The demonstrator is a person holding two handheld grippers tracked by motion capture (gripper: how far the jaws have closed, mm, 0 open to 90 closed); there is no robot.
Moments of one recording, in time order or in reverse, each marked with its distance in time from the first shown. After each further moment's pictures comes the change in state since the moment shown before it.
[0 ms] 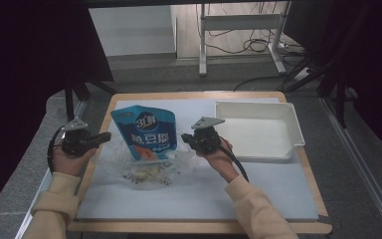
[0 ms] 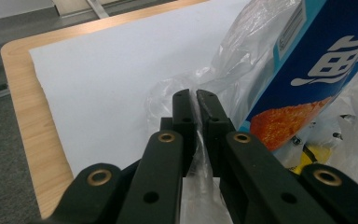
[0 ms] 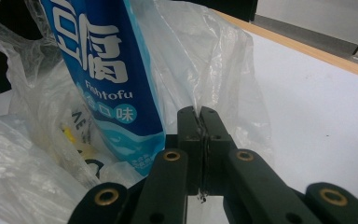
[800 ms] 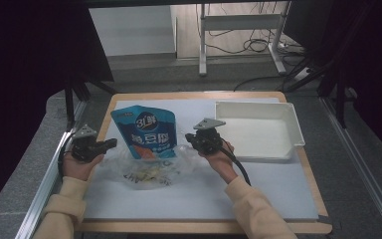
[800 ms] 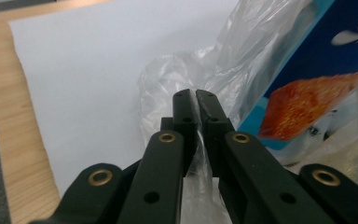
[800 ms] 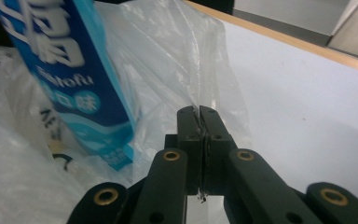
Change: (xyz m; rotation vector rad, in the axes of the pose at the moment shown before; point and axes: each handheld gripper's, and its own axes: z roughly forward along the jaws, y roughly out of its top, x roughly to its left) left arm -0.001 -0.026 0.033 0.031 0.008 -0.022; right arm -0.006 -0.011 0.006 0.007 -0.086 0.022
